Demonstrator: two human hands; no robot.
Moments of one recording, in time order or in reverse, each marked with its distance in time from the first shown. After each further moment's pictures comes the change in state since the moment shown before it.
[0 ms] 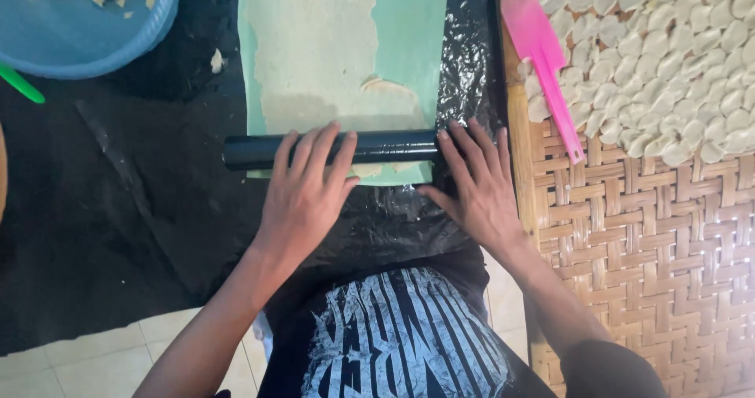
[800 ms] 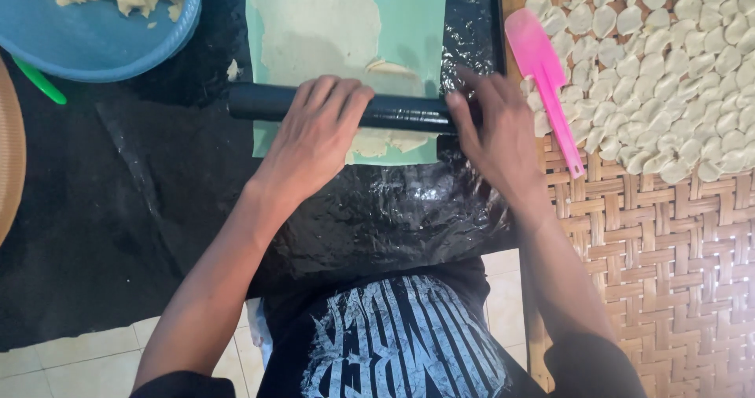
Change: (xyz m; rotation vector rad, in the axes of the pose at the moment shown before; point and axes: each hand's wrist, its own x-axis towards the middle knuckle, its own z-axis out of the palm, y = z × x) left_hand 0.064 -0.041 0.006 -0.063 0.040 0.148; right_hand 0.092 0.011 -0.039 0.242 0.078 0.174
